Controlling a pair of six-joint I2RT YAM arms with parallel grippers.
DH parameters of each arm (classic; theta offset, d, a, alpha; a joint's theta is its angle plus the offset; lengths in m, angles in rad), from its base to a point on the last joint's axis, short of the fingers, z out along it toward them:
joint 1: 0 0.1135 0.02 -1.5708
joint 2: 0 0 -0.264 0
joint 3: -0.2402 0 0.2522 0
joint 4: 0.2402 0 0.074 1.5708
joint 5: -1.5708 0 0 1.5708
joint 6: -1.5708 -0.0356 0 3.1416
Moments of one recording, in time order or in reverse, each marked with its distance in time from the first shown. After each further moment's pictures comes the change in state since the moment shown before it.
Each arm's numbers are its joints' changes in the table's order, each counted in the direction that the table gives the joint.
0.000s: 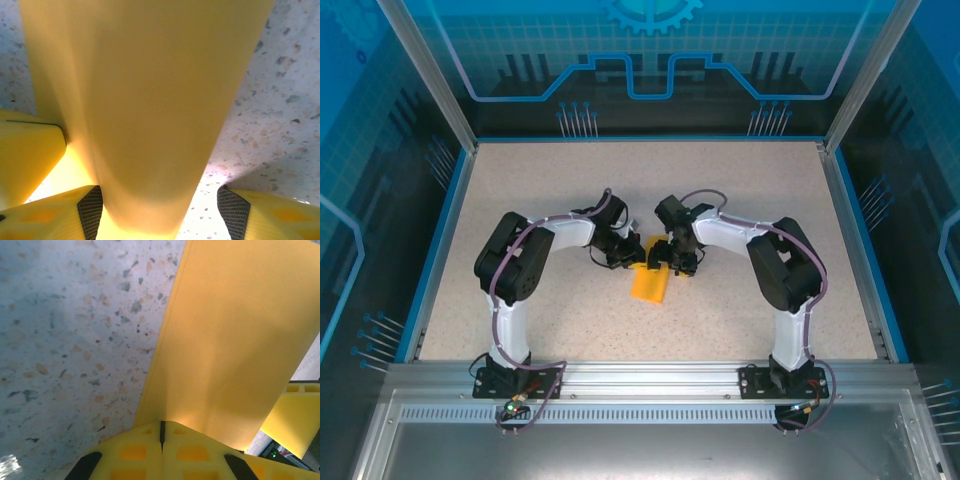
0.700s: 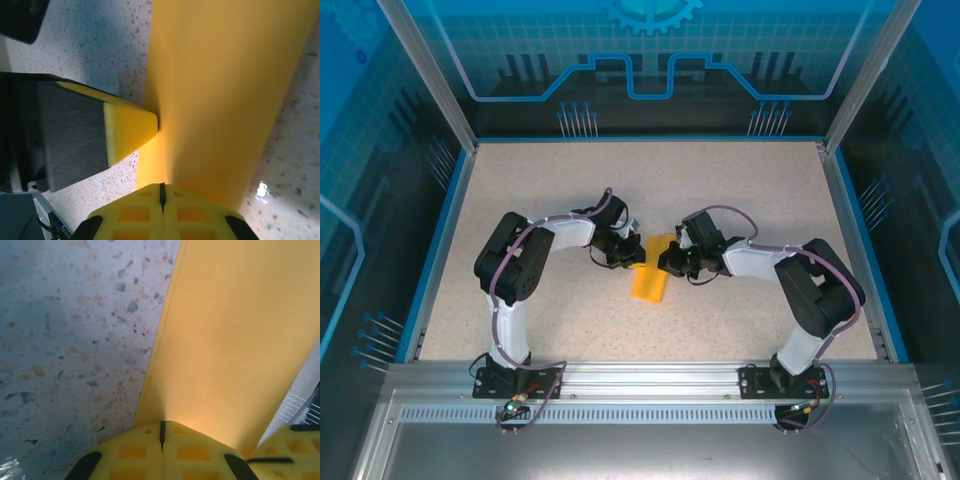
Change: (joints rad) left arm -0.002 0.001 0.000 0.002 0.005 -0.024; right arm -0.057 -0.232 0.447 -0.686 0.233 -0.169
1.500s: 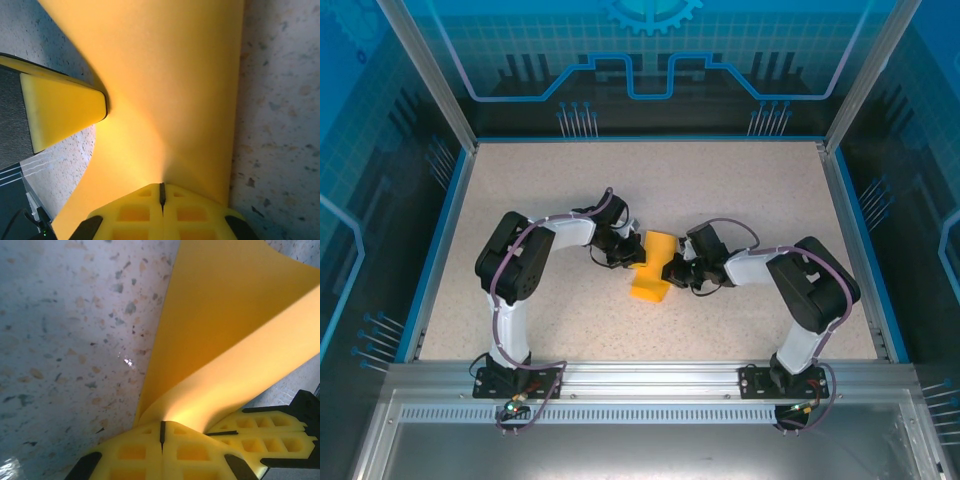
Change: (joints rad) left arm 0.000 0.007 -0.012 0.016 0.000 -0.008; right arm -0.010 0.030 0.122 -0.139 0.022 0.008
